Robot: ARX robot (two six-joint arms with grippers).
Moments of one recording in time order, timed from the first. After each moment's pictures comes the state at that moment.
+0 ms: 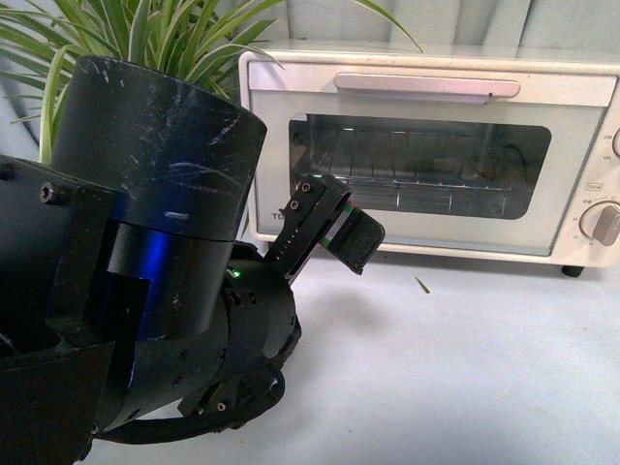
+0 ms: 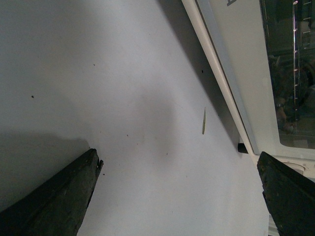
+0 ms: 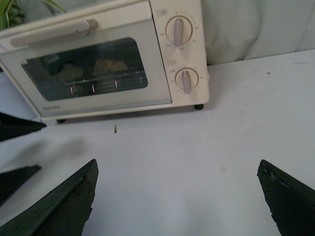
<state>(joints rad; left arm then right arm) -0.57 1.79 0.78 0.57 -0.10 -1.19 0.00 0.16 0.06 0.03 -0.10 0.22</state>
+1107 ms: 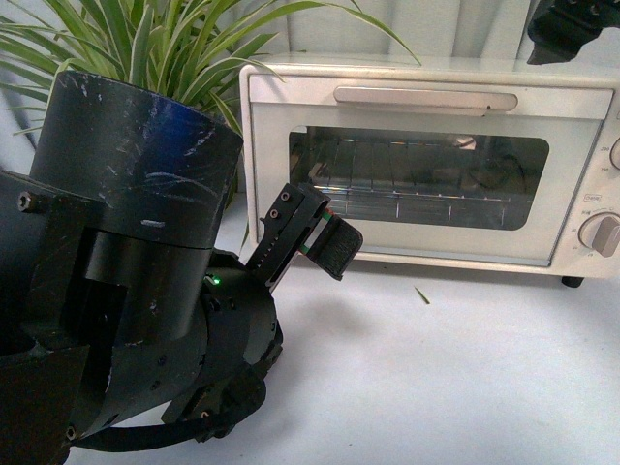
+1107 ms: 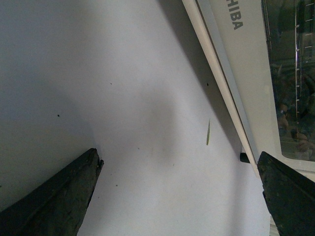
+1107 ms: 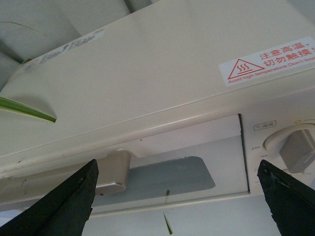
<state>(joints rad) -0.55 1.78 0.78 0.56 -0.10 -1.20 0.26 1.40 0.97 0.14 0.21 0.48</state>
